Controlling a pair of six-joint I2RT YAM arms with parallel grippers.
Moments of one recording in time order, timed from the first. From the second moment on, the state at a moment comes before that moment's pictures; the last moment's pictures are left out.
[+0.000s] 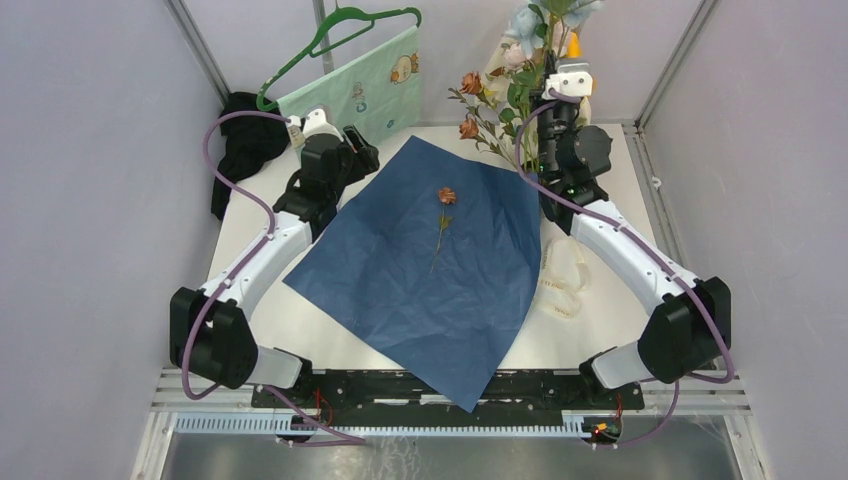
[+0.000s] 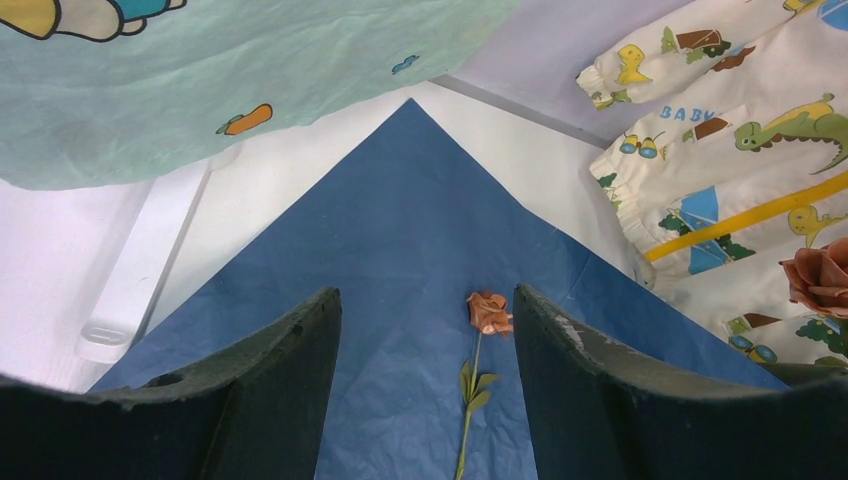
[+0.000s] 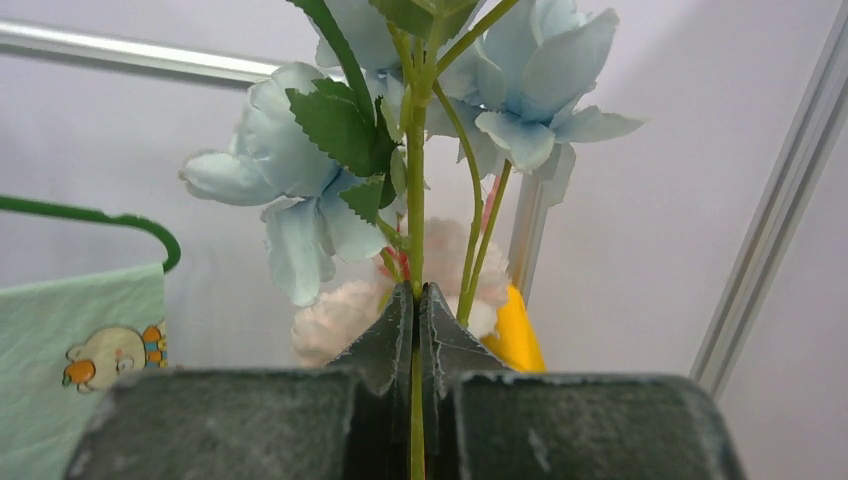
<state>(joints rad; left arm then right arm) -0.34 1.40 1.13 -0.04 -0.23 -0.57 0.44 1.46 1.27 0.81 0.34 -0.39</state>
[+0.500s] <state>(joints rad) -0.34 1.40 1.13 -0.02 -0.19 -0.57 0.41 1.40 0.95 0.84 0.35 -0.32</state>
